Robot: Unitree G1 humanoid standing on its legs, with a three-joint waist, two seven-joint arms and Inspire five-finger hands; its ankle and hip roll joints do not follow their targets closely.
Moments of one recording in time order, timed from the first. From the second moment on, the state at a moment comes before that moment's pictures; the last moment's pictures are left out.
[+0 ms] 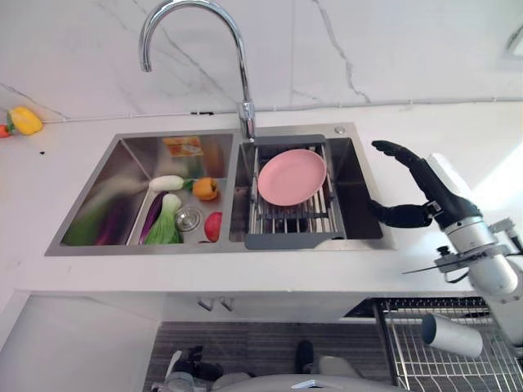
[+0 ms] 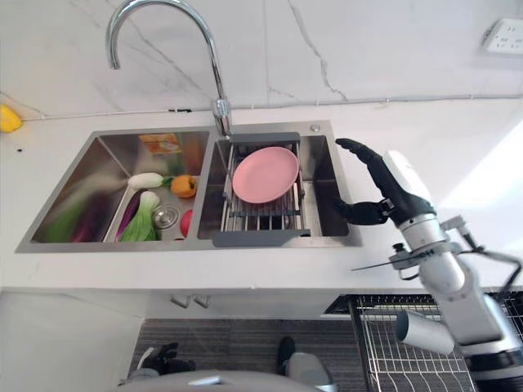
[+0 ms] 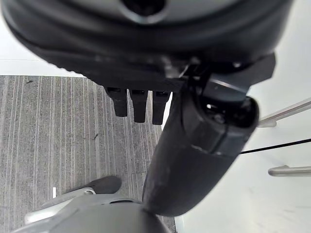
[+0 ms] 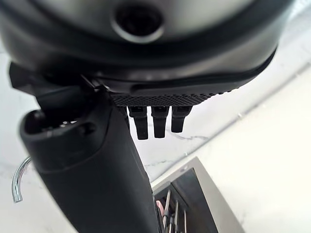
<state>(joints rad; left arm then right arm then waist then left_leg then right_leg) 0.05 0.15 -0.06 1.20 0.05 -0.04 0.20 0.08 -0.86 -0.07 -0.22 -0.11 -0.17 -0.02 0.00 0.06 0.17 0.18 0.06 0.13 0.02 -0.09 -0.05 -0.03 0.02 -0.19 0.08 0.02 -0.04</state>
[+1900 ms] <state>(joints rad) 0.10 0.14 -0.11 1.20 0.17 -0.03 0.25 0.20 -0.68 -0.23 -0.29 -0.86 -0.08 -0.49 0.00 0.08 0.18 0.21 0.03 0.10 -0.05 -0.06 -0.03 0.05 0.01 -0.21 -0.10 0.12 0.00</state>
